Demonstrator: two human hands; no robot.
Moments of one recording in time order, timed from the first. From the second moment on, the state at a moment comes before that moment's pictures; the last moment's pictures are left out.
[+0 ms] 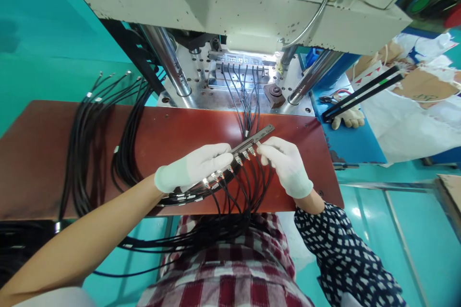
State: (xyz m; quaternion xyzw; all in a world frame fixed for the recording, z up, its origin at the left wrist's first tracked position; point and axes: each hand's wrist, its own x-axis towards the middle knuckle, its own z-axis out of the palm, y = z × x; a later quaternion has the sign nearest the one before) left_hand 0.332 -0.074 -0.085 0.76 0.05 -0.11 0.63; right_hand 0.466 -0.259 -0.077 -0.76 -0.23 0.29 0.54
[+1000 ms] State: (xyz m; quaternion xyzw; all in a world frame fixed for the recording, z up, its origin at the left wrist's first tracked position) left_hand 0.328 -0.071 -0.090 0.78 0.04 -0.11 0.62; right_hand 0.464 -0.258 -0.080 -0.75 -0.23 0.30 0.55
